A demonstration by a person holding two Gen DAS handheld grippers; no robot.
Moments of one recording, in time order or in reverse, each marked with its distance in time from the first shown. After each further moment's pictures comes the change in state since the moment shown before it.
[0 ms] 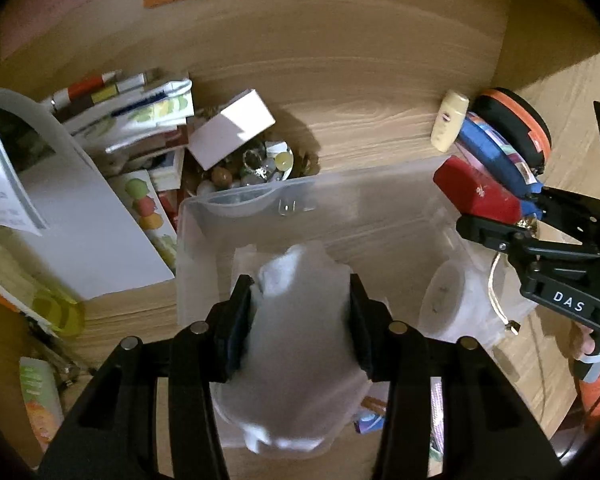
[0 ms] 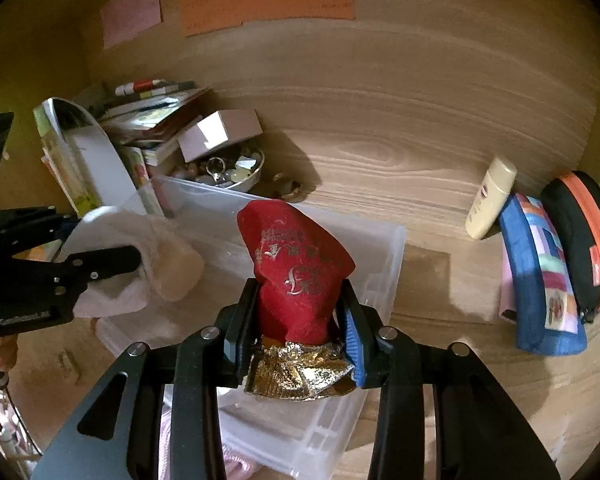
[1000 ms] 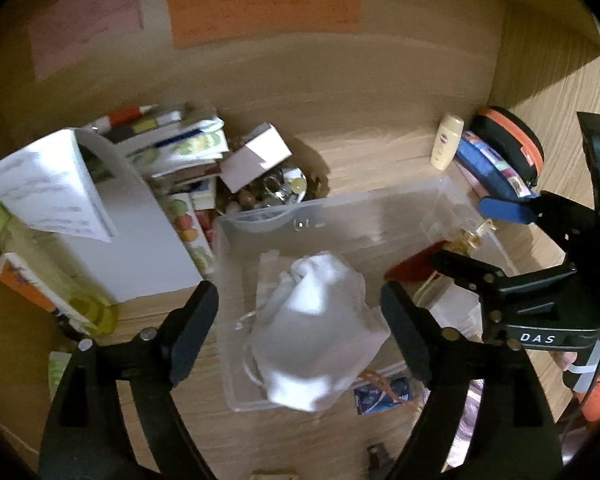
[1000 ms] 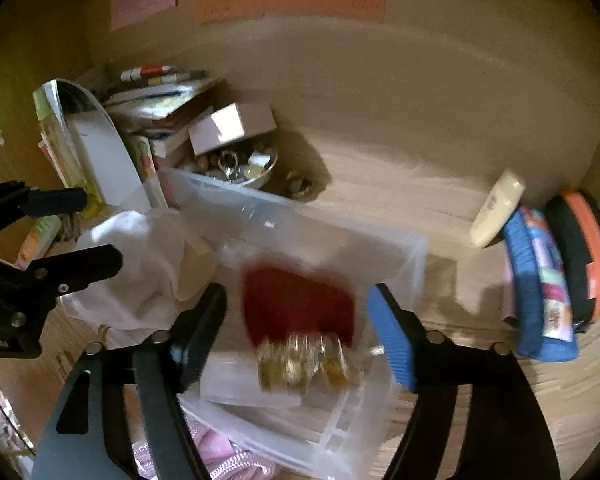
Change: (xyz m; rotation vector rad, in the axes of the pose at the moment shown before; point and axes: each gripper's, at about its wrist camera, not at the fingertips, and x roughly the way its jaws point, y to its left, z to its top) left arm -0.051 -0.004 -0.004 -0.003 -0.077 0.065; right arm -0.013 0.026 0.009 -0.033 -0.007 -0.062
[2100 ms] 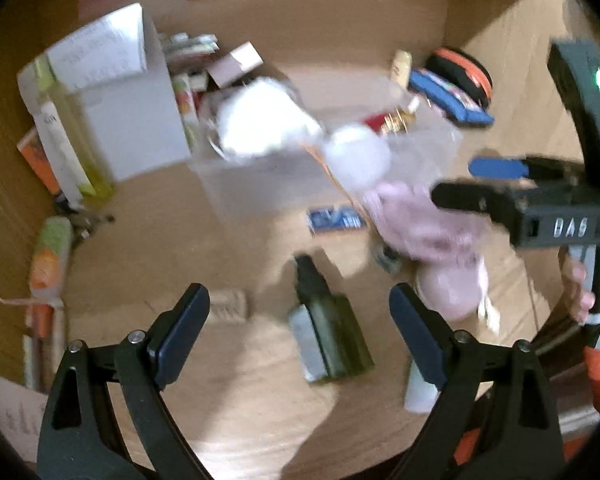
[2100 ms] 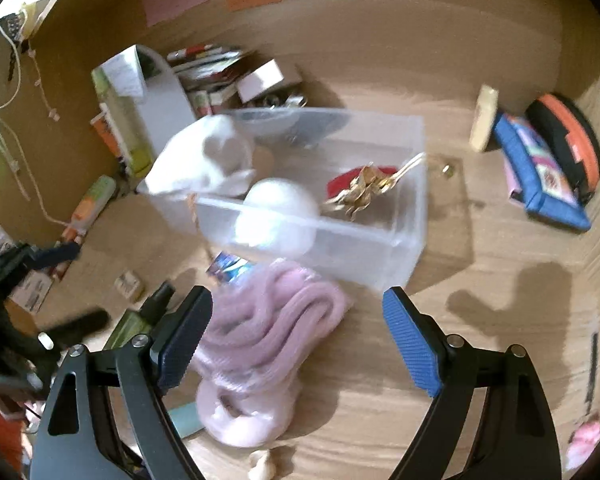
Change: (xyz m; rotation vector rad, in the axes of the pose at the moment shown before) left arm -0.050 -0.043 -0.145 0.016 0.057 -0.030; right arm -0.056 0.018 -0.101 0.123 0.065 0.154
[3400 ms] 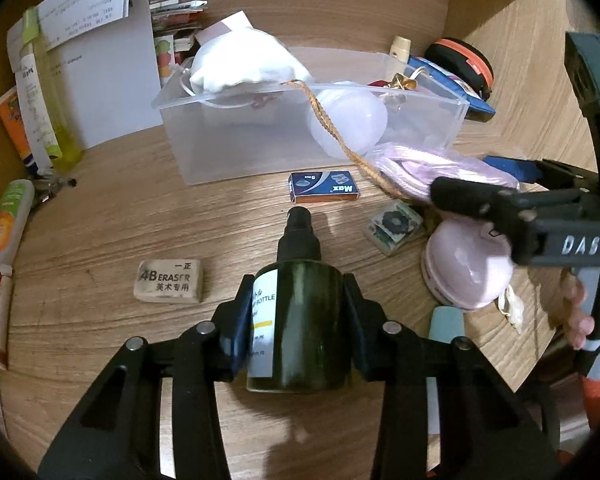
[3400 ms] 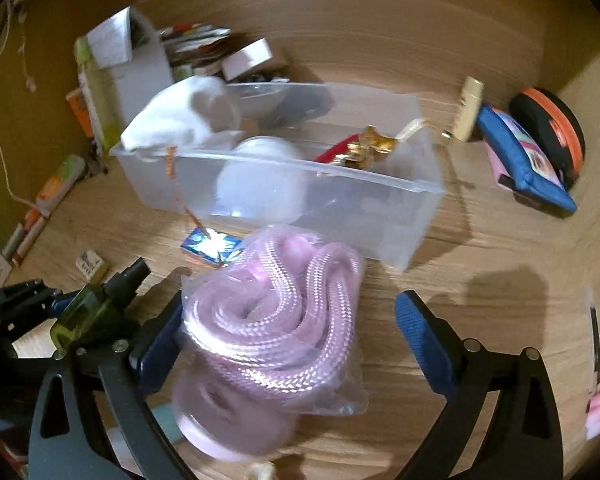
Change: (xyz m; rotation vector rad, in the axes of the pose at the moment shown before) left arm 0.037 -0.002 -0.023 -0.050 -0.028 -0.054; right arm 0.017 0.002 -0.031 0.008 -0.038 -0.130
